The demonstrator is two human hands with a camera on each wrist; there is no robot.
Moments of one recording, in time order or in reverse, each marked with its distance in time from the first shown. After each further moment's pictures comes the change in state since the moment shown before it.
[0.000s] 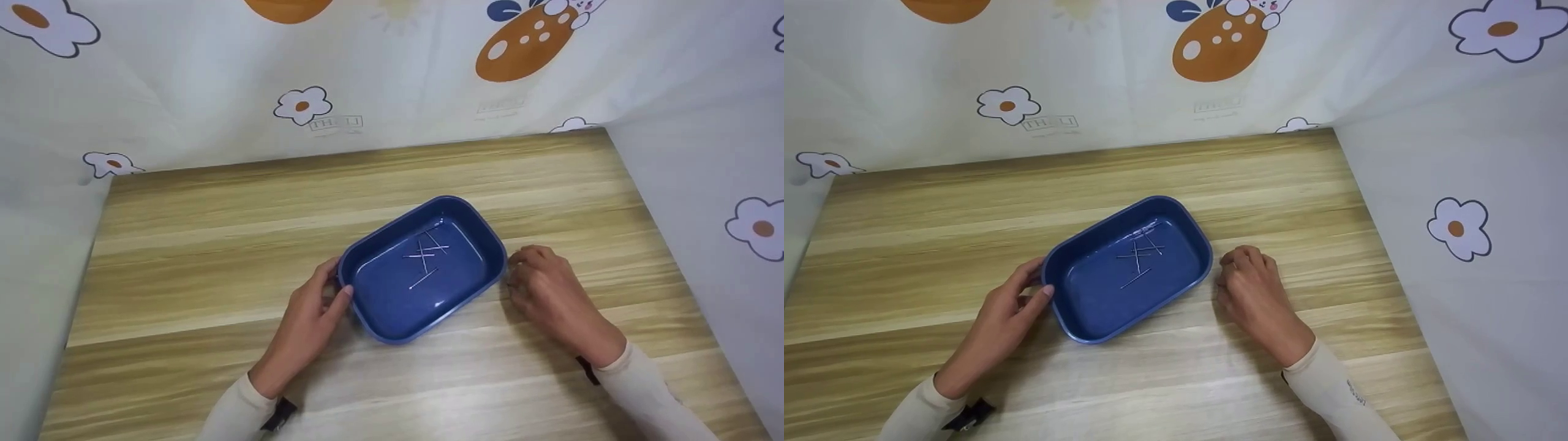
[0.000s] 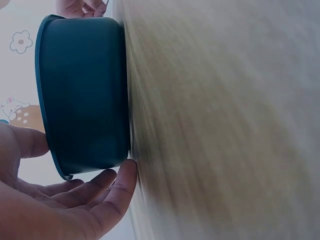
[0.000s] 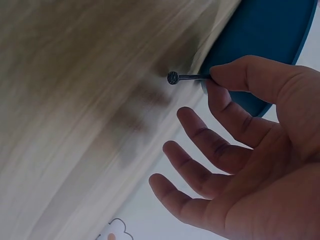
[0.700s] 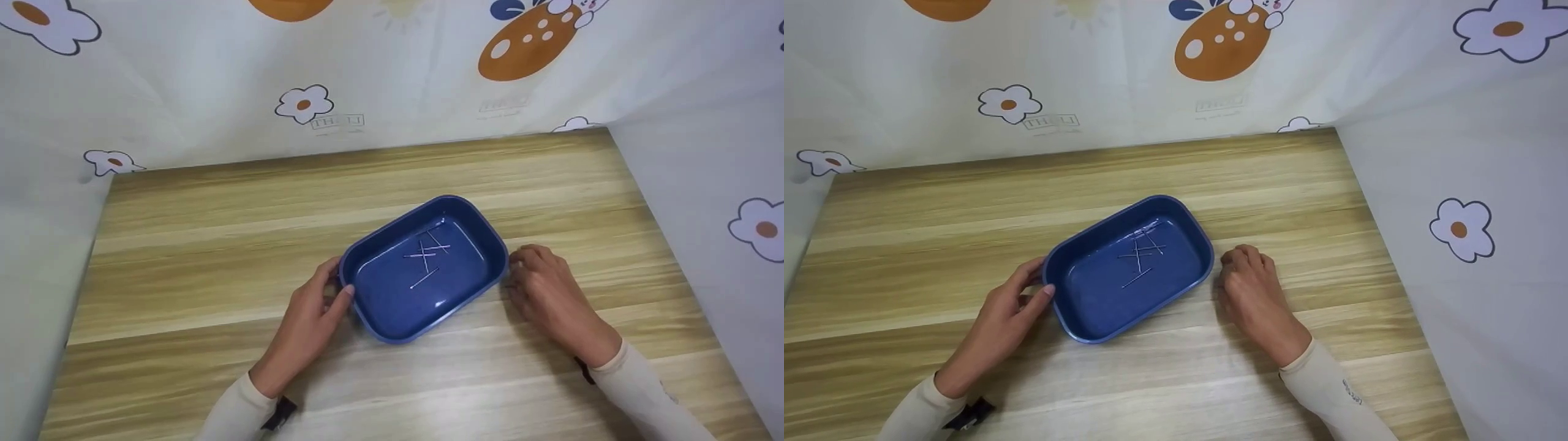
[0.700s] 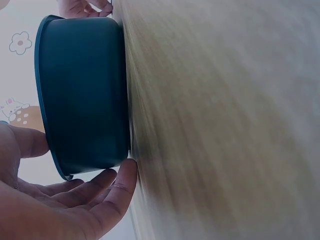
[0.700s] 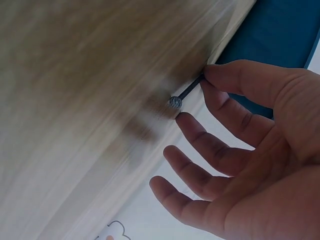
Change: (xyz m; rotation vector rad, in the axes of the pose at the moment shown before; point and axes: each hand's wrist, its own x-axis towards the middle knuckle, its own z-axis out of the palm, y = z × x) left_hand -0.001 0.000 -0.001 0.045 -0.006 -0.006; right_hand 0.001 0.000 0.007 -0.031 -0.019 0.003
